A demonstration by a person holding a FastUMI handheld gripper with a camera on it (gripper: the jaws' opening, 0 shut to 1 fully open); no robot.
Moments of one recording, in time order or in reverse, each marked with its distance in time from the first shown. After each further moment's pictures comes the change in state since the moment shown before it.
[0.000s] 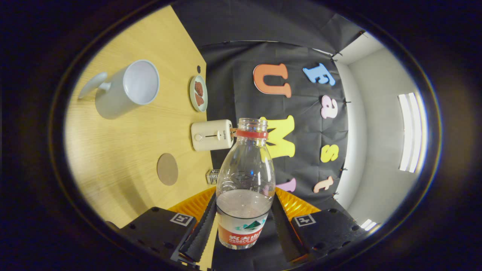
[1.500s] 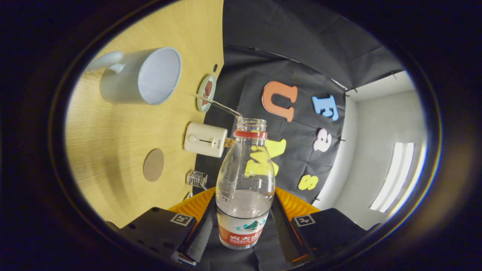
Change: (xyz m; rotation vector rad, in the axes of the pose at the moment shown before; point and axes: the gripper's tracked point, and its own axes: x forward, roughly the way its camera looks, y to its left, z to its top) arm -0.008 -0.007 0.049 -0.274 -0.070 -0.097
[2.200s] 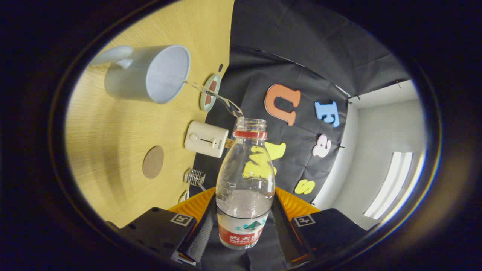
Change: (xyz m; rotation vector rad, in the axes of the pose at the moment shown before) arm -0.003 -0.001 0.005 -0.058 -0.005 -0.002
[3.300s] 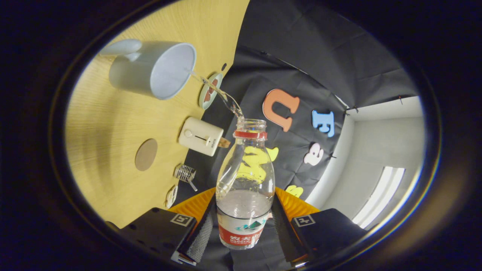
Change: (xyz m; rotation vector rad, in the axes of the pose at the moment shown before) arm -0.003 -0.015 0.005 -0.110 -0.003 -0.054
